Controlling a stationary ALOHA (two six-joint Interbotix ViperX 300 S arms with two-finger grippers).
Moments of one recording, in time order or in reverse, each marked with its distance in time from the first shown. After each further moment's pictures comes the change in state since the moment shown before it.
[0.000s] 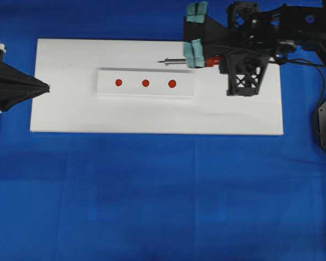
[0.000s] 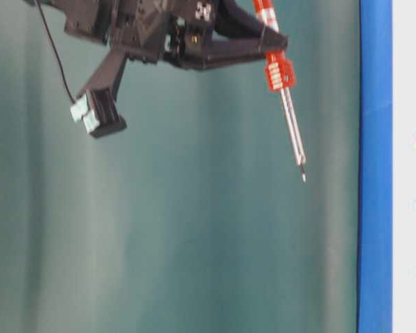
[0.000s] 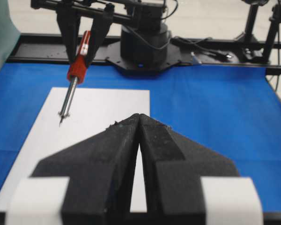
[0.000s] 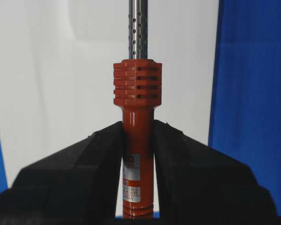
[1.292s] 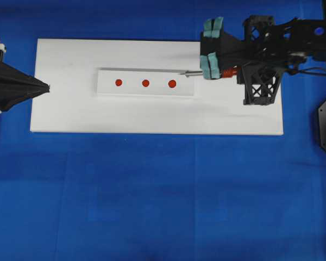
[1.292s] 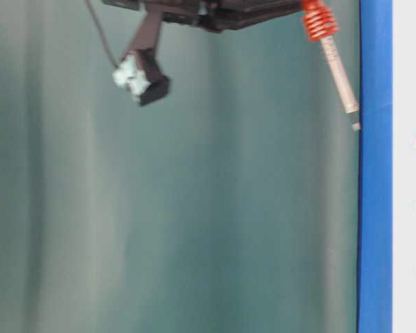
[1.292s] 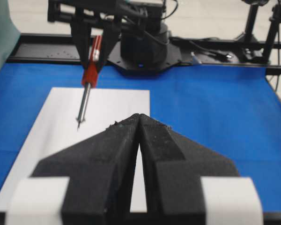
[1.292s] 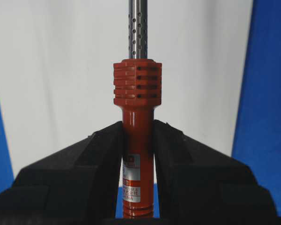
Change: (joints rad) left arm 0.000 -0.002 0.000 0.000 0.000 0.000; right arm -0.002 -0.015 0.135 0.011 -0.009 0.006
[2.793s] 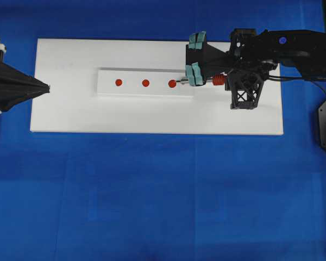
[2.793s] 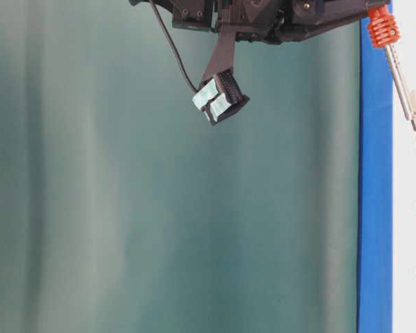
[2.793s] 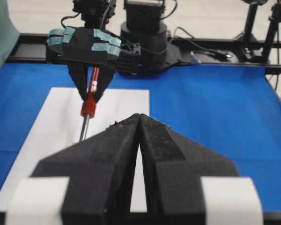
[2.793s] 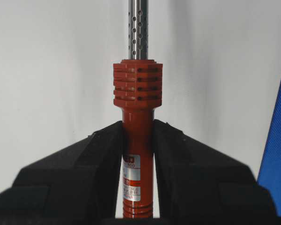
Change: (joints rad) left arm -0.003 0.002 0.000 0.000 0.000 0.002; right arm -0.026 0.141 0.035 0.017 -0.121 -0.009
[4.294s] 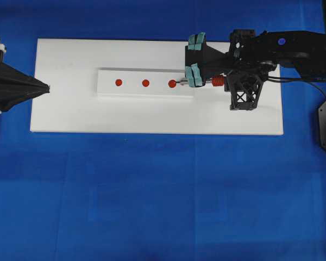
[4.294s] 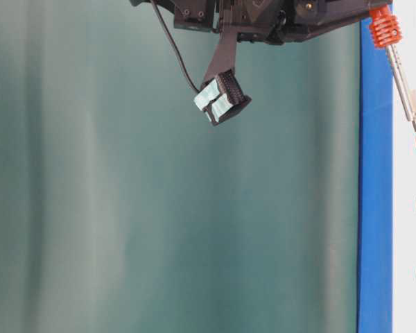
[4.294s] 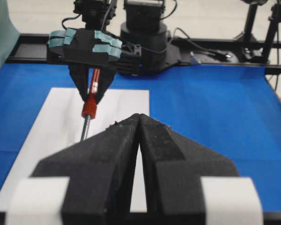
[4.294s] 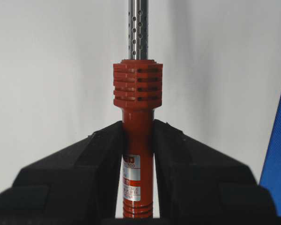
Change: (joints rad) left arm 0.000 -0.002 0.000 0.000 0.000 0.002; right arm 0.005 0.003 0.000 0.003 -0.003 0.003
